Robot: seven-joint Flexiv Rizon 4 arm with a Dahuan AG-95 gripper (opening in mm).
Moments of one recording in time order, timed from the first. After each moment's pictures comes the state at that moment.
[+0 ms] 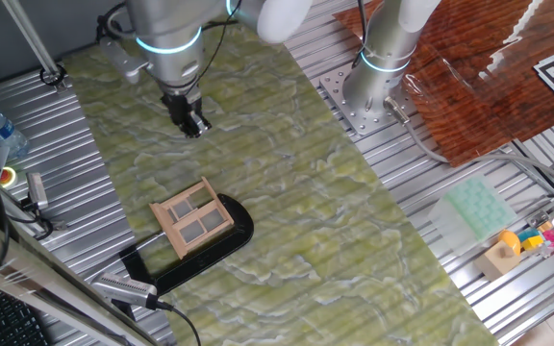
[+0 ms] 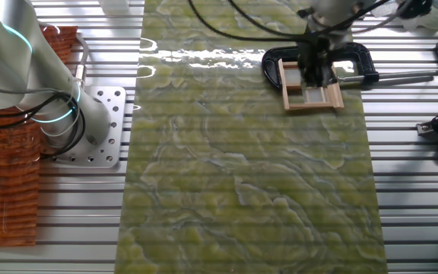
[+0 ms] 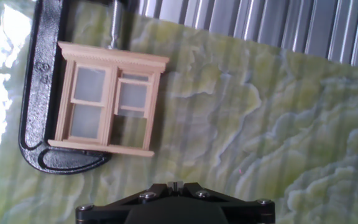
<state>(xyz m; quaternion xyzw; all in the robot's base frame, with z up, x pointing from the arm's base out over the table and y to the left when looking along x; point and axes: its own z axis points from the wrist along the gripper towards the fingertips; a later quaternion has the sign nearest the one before) 0.551 0.032 0.175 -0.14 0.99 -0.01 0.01</state>
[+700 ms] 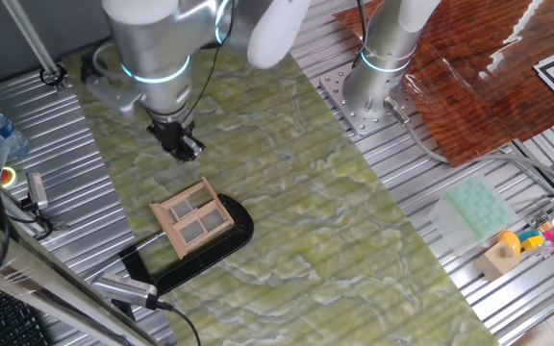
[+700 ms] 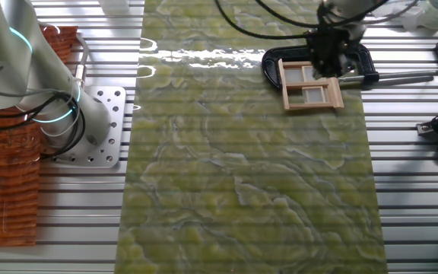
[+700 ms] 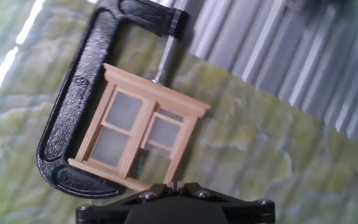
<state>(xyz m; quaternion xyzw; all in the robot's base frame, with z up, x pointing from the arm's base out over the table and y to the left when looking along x) 0.586 0.058 0.155 -0.27 0.96 -0.01 0.01</state>
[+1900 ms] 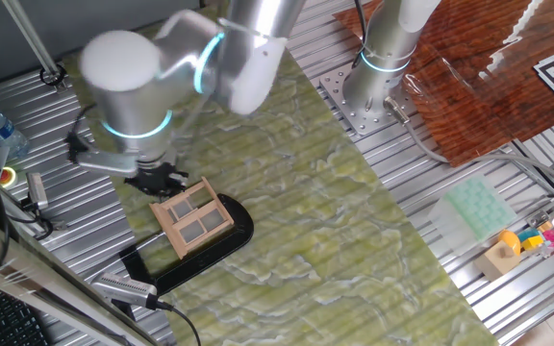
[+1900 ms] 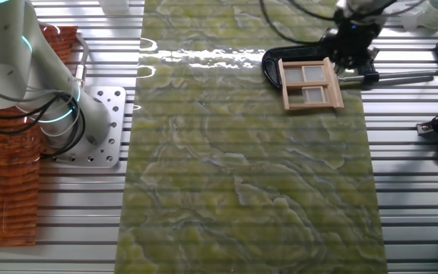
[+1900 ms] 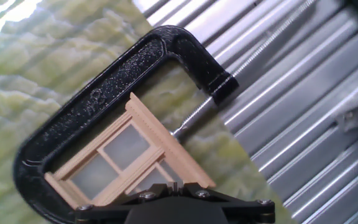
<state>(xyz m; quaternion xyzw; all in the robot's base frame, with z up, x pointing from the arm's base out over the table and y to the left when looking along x) 0.634 0.090 0.110 -0.48 0.87 -0.05 0.04</state>
